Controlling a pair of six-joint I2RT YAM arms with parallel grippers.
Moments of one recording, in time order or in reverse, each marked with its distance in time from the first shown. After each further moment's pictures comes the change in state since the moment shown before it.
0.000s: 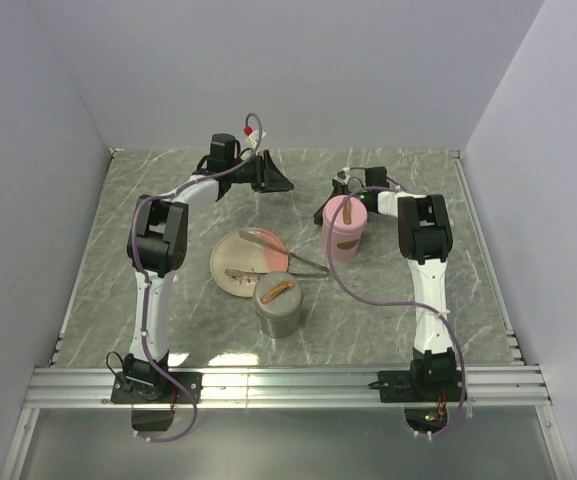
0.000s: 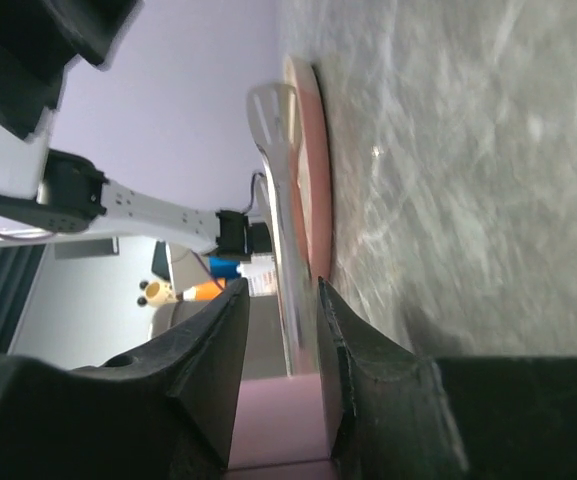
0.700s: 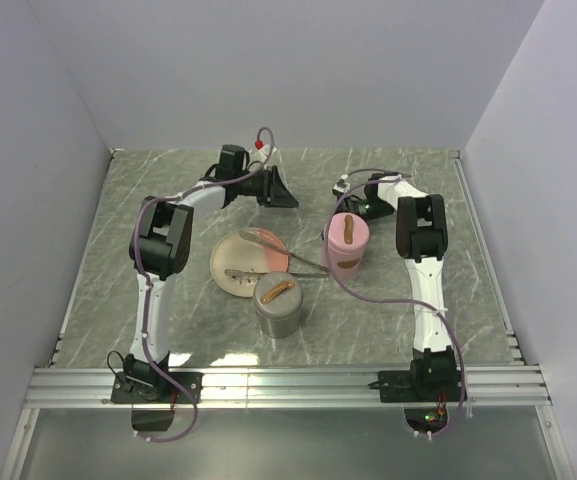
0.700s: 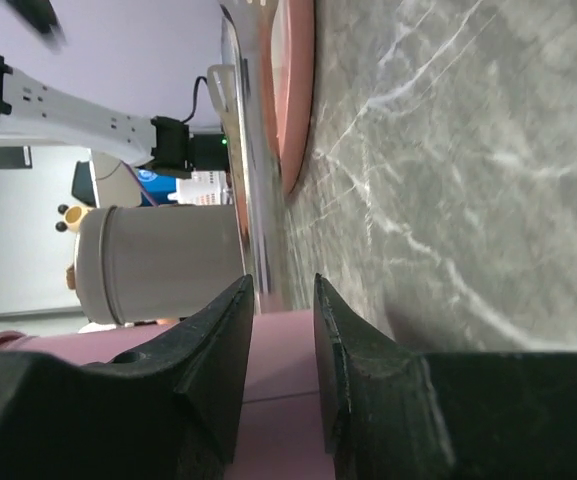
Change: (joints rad) left arm -0.043 -0.023 -0.076 -0.076 0.001 0.095; right arm -0.013 0.092 0.309 -1.233 0.080 -1.162
